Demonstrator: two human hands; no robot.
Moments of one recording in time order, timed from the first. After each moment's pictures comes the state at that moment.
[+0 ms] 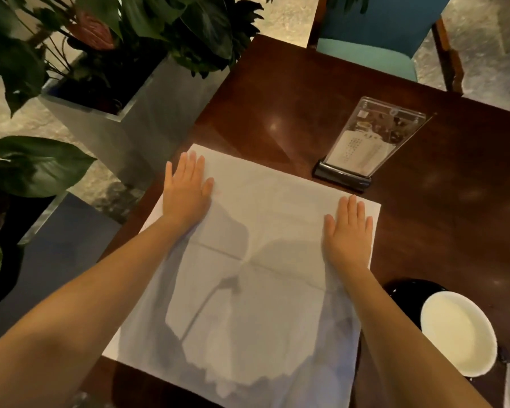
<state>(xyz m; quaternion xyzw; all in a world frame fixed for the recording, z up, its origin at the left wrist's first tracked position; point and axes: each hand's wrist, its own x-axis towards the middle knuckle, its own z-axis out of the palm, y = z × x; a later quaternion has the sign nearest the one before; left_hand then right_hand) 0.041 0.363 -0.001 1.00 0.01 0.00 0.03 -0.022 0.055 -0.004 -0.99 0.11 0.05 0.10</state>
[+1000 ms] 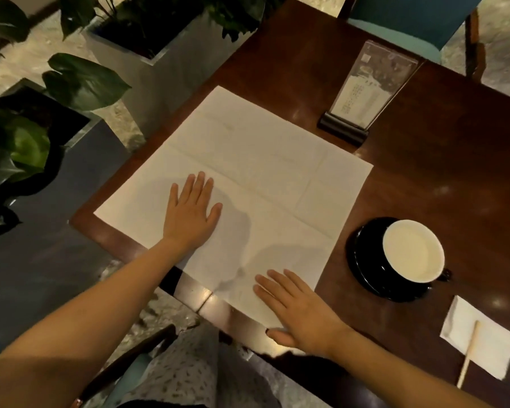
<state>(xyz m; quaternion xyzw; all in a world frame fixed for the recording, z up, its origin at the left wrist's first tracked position) -0.173 0.331 -0.014 0.99 0.04 -0.05 0.08 -0.263 0.048 0.012 -0.86 -0.50 0.14 -0.01</state>
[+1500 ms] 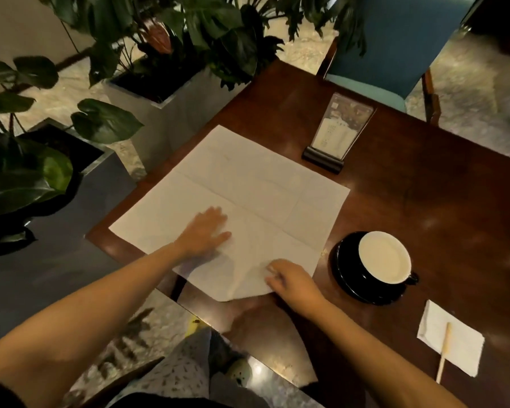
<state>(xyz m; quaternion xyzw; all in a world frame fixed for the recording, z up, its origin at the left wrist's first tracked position) -0.177 0.323 0.026 0.94 -0.01 -0.20 0.26 -0.227 0.070 0.052 -0.92 -0.22 0.18 0.27</state>
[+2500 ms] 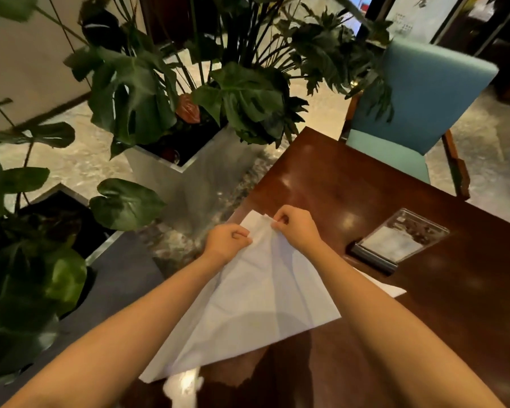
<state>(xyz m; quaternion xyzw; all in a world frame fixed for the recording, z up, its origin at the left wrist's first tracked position) 0.023 0.405 0.086 0.83 0.16 -0.04 0.53 0.084 0.247 0.122 -0.94 -0.11 0.10 0.30</state>
